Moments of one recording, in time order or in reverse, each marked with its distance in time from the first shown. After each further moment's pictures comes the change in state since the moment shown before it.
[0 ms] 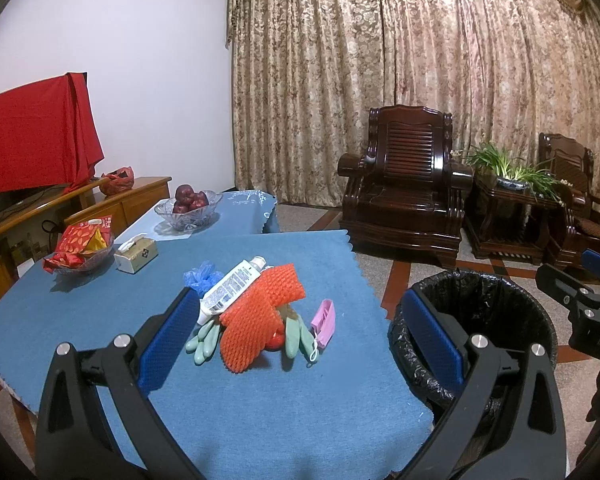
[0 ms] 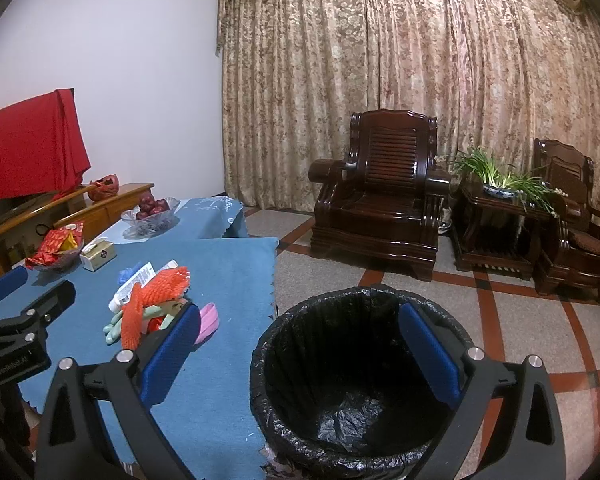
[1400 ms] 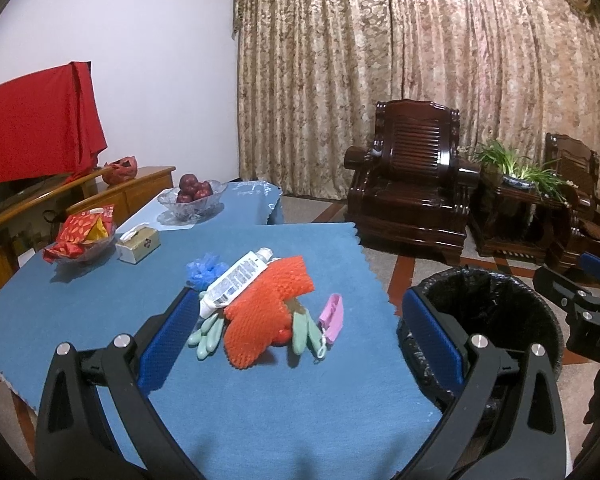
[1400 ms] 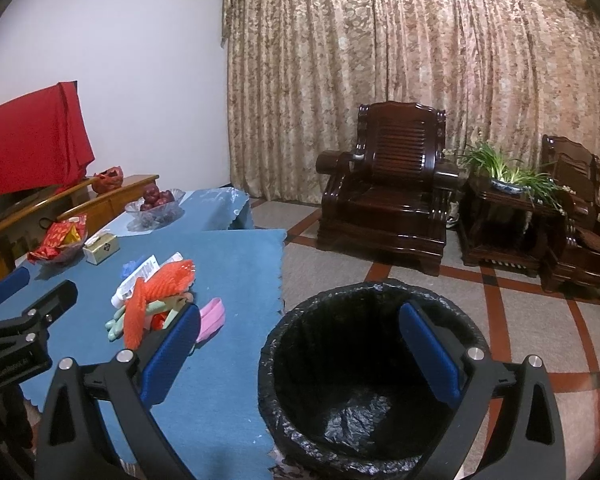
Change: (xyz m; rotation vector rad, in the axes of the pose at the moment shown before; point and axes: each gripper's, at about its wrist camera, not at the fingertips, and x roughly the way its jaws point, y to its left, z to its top) left arm 0.028 0.023 -0.025 -0.020 0.027 0.019; right arm 0.026 0.020 -0.006 -0.007 0.031 0.026
